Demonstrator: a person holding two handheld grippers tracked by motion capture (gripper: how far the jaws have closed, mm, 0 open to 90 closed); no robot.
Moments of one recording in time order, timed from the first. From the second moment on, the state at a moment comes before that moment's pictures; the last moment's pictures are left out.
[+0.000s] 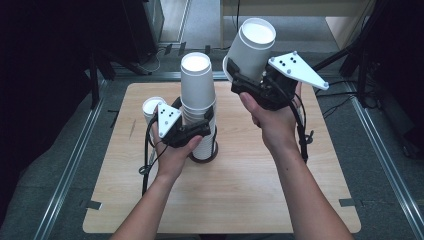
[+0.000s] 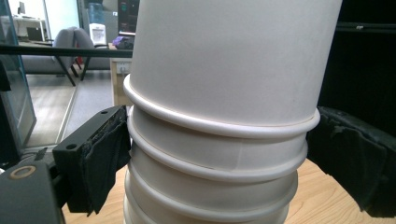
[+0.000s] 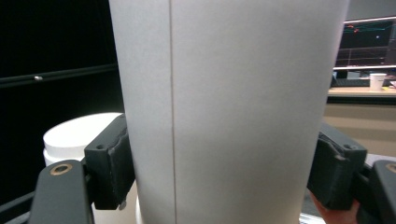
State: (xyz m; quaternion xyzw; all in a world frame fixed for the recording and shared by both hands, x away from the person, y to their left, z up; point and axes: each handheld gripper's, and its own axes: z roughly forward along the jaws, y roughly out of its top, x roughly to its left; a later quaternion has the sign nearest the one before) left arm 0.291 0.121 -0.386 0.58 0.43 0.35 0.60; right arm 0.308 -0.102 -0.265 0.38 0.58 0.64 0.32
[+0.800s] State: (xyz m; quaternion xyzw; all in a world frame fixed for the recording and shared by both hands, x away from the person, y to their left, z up) left arm 0.258 0.148 -0.397 0.59 0.43 0.30 0.61; right arm 0.283 -0.124 -0.349 0.38 0.60 0.61 0.35
